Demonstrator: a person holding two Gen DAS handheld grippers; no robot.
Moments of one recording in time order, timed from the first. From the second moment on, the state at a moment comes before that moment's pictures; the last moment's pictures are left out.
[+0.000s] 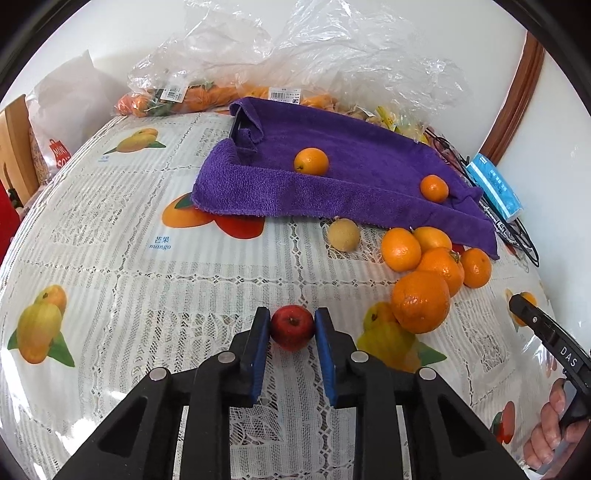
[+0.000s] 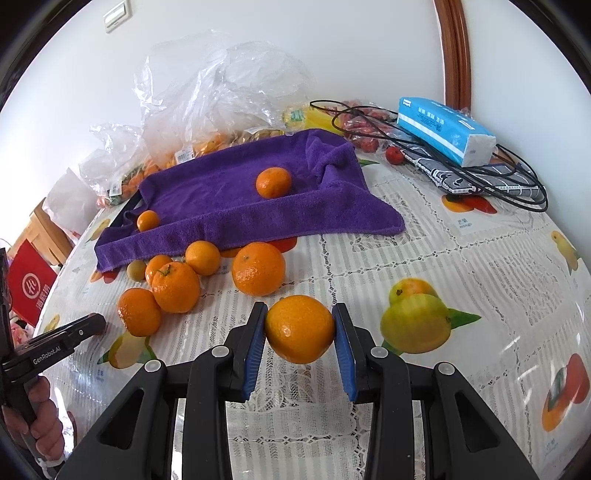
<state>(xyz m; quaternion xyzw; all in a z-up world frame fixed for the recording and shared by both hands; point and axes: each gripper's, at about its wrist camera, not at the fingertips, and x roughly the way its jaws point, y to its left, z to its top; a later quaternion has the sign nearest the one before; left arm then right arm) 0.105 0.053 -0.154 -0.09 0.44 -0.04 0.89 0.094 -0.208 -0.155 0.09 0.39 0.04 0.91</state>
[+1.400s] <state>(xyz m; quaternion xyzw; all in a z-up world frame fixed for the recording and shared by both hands) 0.188 0.051 -0.072 -0.10 0.36 -0.04 0.93 0.175 -0.181 -0.080 0.05 0.30 0.07 0.95</state>
